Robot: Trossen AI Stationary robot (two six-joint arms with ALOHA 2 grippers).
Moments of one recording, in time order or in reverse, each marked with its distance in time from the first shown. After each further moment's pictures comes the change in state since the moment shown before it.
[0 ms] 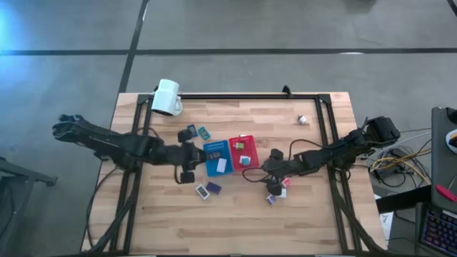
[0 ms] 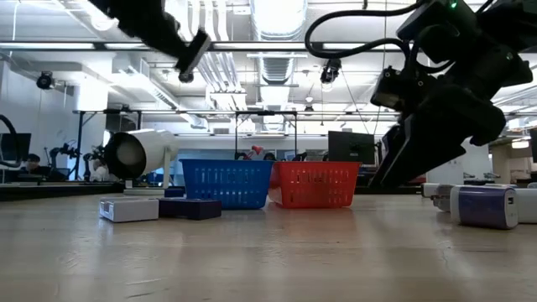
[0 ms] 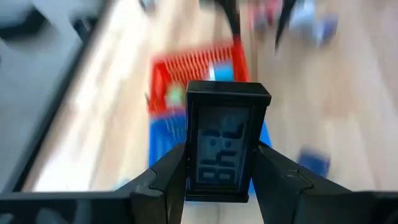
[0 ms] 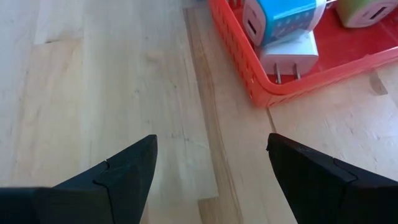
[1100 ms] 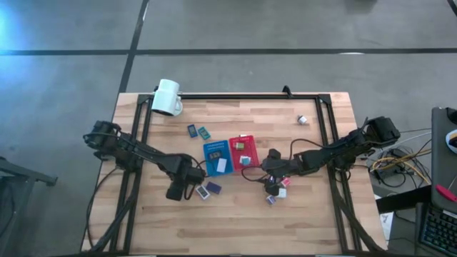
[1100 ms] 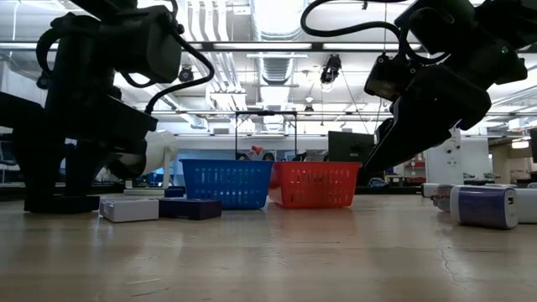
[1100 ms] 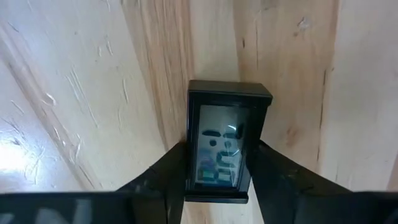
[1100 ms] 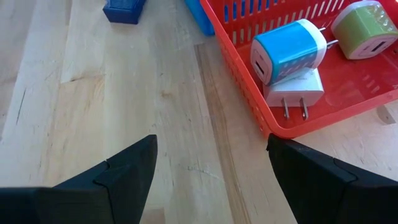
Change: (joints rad) left arm -0.027 0.511 -0.023 -0.398 0.486 -0.022; right arm 0.000 0.000 0.015 0.071 -0.001 0.019
